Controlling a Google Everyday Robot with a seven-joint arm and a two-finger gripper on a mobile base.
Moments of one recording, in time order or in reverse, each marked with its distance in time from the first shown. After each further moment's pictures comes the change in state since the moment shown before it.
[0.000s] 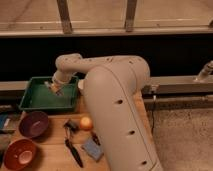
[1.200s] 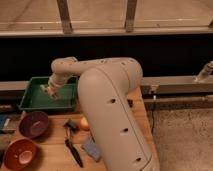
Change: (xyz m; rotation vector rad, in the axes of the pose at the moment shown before) arm 0.003 0.011 0.021 -0.005 0.023 -0.003
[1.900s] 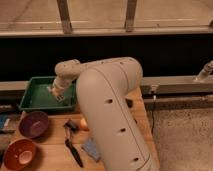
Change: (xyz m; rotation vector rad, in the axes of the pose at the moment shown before) arm 0.023 -0.026 0.011 0.046 0.025 0.093
